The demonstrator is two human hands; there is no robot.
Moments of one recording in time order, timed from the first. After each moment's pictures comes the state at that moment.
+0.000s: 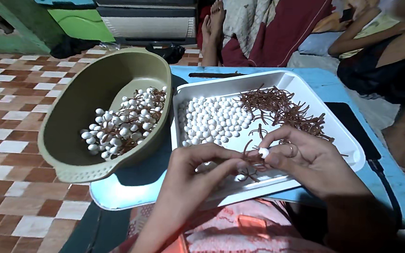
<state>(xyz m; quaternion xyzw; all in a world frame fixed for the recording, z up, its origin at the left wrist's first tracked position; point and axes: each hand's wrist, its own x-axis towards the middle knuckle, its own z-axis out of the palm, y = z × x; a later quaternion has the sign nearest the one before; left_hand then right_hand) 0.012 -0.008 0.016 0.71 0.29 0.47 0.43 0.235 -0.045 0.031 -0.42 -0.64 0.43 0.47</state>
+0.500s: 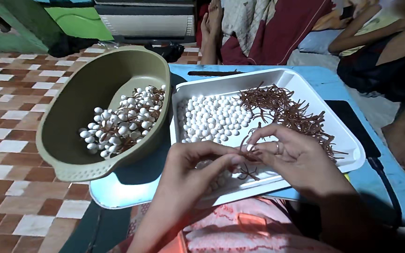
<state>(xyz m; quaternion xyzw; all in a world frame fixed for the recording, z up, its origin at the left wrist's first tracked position) 0.011 -0.008 0.019 0.69 0.31 0.46 0.47 0.220 -0.043 0.029 -0.48 -0.65 0.38 0.45</state>
